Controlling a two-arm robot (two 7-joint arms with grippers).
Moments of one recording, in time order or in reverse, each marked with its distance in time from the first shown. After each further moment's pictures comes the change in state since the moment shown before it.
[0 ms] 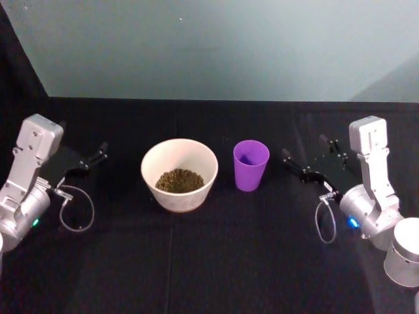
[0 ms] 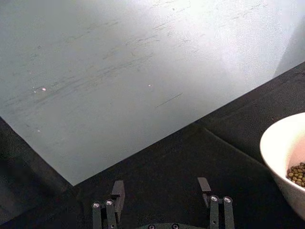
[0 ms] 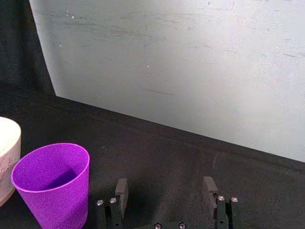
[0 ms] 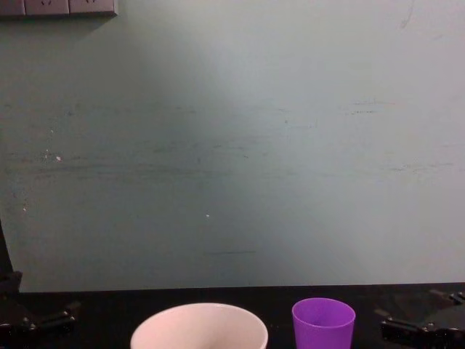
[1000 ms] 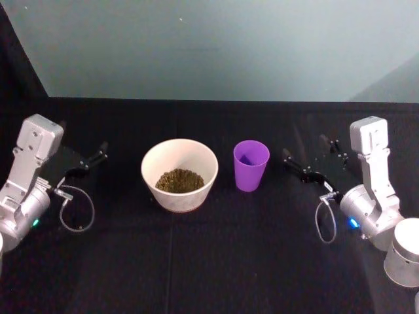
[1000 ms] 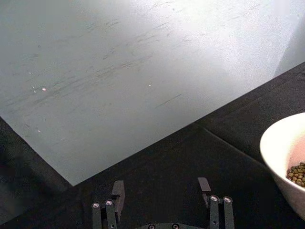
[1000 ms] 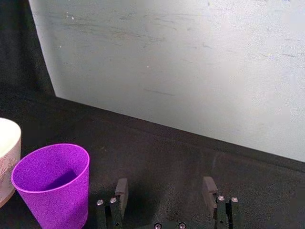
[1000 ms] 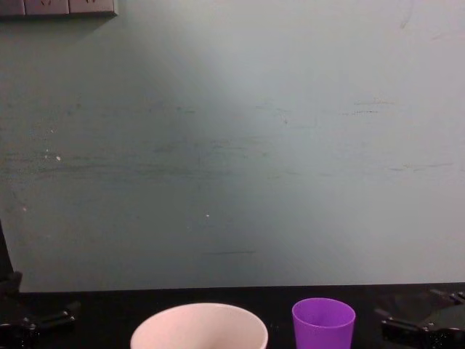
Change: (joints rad) left arm 0.000 0.000 0.000 0.000 0.000 0.000 0.000; right arm -0.001 0.000 0.002 -0.001 0.004 -0.001 0.001
